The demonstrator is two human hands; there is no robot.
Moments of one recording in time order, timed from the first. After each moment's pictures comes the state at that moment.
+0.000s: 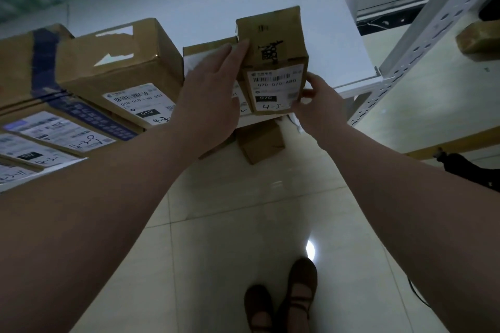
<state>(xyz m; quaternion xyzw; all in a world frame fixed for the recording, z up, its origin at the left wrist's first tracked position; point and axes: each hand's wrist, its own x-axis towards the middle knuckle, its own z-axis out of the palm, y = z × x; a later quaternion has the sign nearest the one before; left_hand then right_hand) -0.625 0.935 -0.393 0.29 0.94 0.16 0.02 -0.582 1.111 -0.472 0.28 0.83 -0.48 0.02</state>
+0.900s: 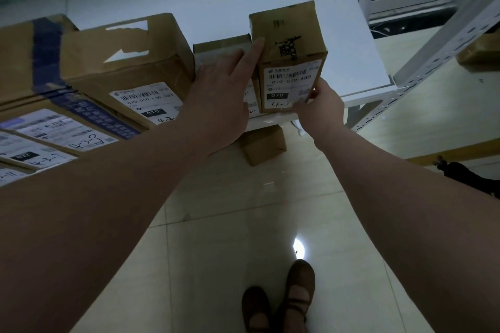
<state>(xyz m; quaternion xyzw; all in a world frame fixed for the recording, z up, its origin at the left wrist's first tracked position) -0.641 0.918 -0.394 0.30 0.94 0.15 0.07 -0.604 1.083 -0.468 0.32 0.82 -0.47 -0.01</state>
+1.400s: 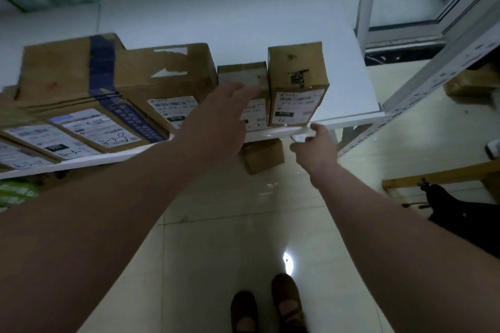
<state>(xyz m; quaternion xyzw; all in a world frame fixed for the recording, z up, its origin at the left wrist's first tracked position) -0.618 0.892 -0.357 0.27 0.94 0.19 0.10 -0.568 1.061 -0.454 0.40 0.77 -0.49 0.09</state>
